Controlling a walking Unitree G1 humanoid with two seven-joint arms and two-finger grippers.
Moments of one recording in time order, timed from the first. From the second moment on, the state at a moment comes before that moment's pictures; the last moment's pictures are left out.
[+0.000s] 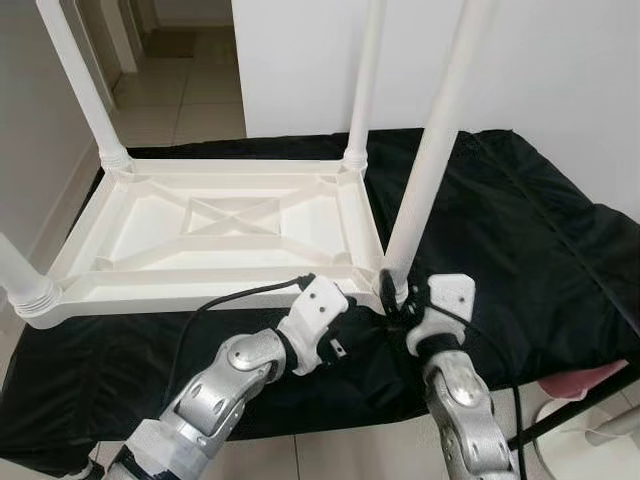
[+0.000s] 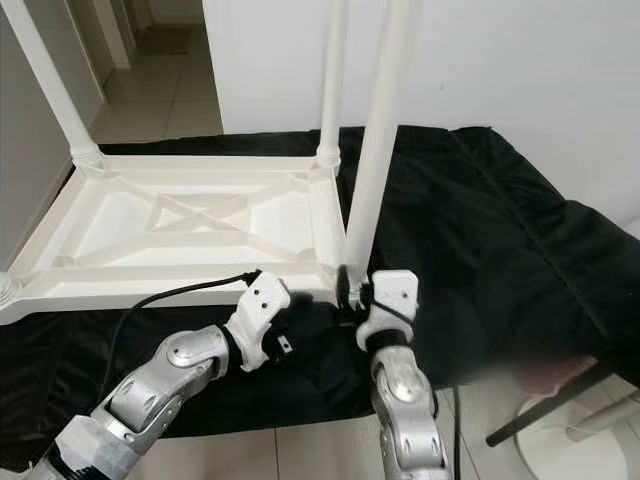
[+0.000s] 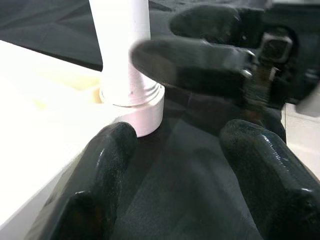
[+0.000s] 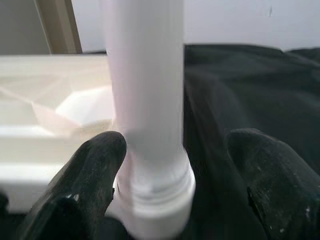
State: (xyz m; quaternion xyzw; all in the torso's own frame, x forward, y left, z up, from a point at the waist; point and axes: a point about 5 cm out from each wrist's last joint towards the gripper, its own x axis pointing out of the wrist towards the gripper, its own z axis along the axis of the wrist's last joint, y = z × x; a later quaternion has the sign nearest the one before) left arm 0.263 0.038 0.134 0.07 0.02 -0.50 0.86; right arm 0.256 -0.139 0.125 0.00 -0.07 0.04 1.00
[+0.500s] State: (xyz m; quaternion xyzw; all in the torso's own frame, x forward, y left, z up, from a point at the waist) left arm 0.284 0.065 0.146 0.08 -0.01 -0.47 0.88; right arm 0.242 -0.126 0.116 0.02 -0.04 0.14 0.99
